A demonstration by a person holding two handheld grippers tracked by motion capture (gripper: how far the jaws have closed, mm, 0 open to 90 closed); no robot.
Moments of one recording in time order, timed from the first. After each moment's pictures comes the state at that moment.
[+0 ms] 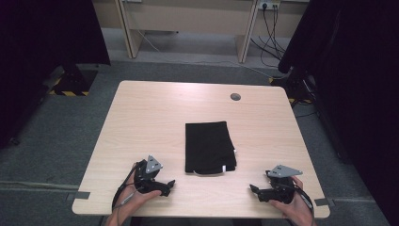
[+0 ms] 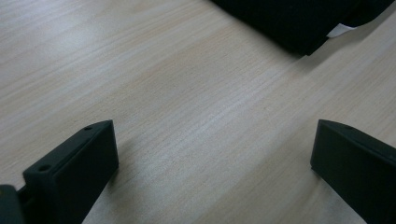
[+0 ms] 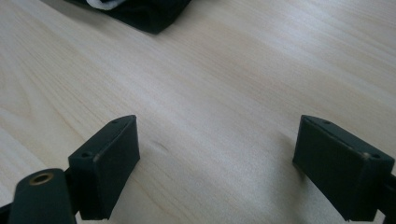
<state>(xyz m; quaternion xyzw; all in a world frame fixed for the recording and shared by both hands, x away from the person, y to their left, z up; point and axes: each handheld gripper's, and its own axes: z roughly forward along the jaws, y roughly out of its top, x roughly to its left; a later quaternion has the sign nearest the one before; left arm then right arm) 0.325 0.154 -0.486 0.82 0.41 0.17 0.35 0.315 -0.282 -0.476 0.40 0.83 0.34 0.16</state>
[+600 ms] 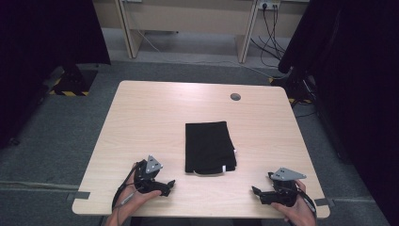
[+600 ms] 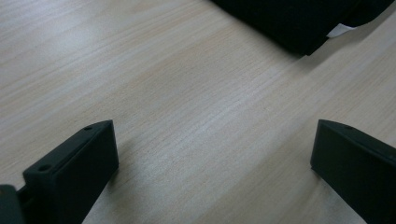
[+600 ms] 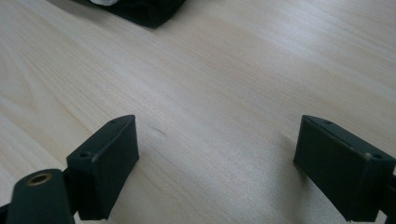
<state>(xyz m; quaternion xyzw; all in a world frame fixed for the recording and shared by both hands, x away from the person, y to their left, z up) 0.325 0.154 -0.486 0.82 0.41 0.17 0.35 0.307 -0.288 -0.478 0.40 0.83 0.35 0.17</state>
